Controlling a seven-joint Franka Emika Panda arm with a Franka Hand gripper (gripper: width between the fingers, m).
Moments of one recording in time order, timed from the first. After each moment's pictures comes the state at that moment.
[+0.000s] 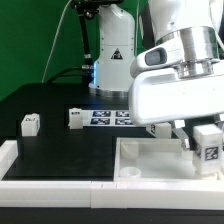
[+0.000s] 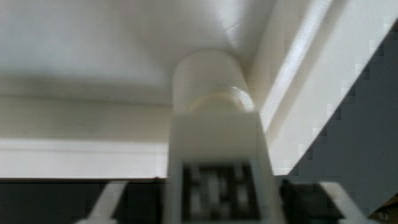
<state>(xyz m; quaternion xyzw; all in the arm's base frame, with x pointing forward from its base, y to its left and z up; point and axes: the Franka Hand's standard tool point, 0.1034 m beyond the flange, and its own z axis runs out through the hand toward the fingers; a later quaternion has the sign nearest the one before) 0.627 0.109 0.068 -0.97 -0.07 -0.23 0.06</state>
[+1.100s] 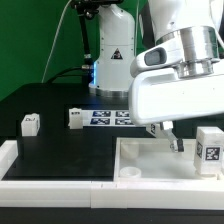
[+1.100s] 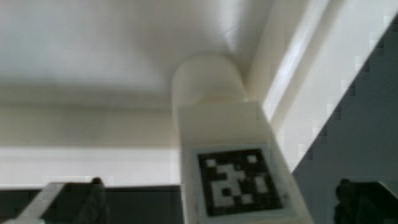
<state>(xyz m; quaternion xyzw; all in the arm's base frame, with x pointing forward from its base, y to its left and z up) 0.621 0.109 0.074 -0.98 -0.04 -0.19 0.07</state>
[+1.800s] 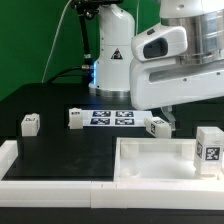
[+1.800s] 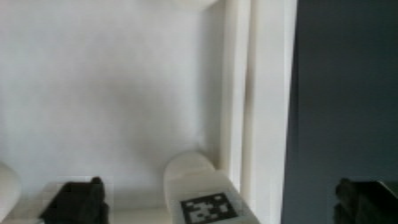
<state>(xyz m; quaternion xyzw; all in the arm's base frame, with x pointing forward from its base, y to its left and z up) 0.611 0.112 0.096 -0.99 0.00 0.04 0.09</state>
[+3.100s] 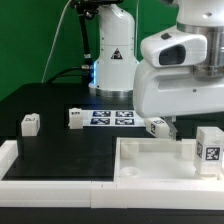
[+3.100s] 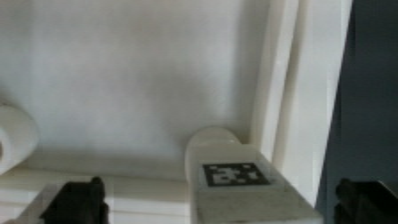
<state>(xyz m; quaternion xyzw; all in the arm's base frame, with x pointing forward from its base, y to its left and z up) 0.626 0.108 0.081 -1.00 -0.05 0.06 0.03</state>
